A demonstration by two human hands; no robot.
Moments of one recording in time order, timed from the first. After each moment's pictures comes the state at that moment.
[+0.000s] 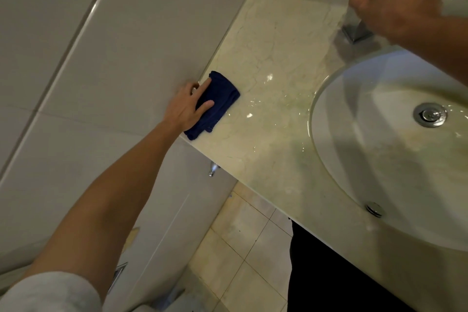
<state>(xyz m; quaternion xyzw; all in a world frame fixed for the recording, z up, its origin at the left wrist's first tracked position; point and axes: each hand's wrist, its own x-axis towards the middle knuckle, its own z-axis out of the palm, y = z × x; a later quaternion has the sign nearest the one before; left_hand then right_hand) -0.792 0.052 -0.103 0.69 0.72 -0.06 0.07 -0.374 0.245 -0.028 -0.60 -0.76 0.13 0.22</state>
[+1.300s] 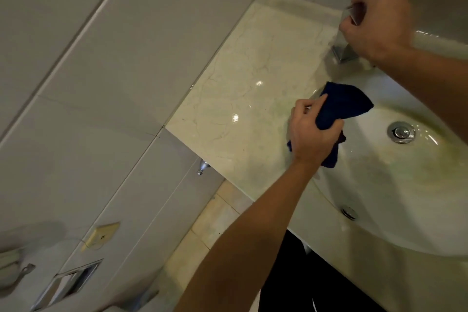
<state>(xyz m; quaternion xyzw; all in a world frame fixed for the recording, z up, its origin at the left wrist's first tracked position) -0.446 0.058 -0.109 0.46 0.74 0.44 0.19 -0.371 0.247 -0.026 -0.60 -0.76 0.13 0.21</state>
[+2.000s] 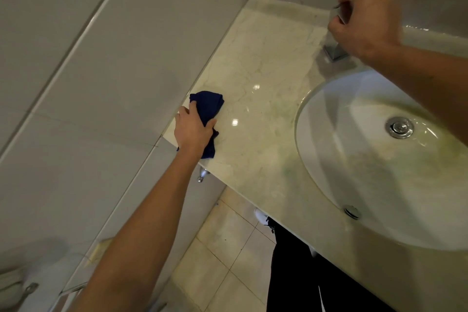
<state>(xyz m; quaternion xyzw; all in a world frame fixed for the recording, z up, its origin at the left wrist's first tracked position) -0.693 0.028 -0.101 0.44 0.89 0.00 0.05 -0.372 0.246 -0.024 -0.60 -0.76 0.14 0.22</state>
